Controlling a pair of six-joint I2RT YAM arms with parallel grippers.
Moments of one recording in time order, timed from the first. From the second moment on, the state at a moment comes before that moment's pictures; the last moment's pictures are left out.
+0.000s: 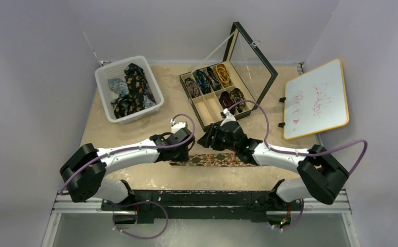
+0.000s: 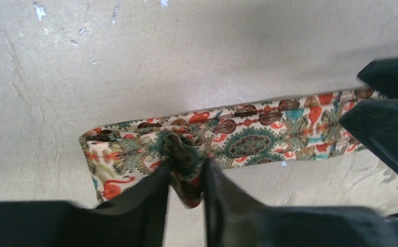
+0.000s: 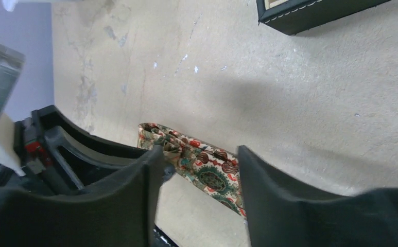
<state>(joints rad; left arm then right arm) -0.93 1.39 0.77 -0.48 -0.28 -0.89 0.81 1.41 0.60 0.21 -0.04 0.90</state>
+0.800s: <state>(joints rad) -0.63 0.91 0.57 -0.48 -0.10 -0.83 0.81 1.58 0.60 0.43 -0.37 0.90</state>
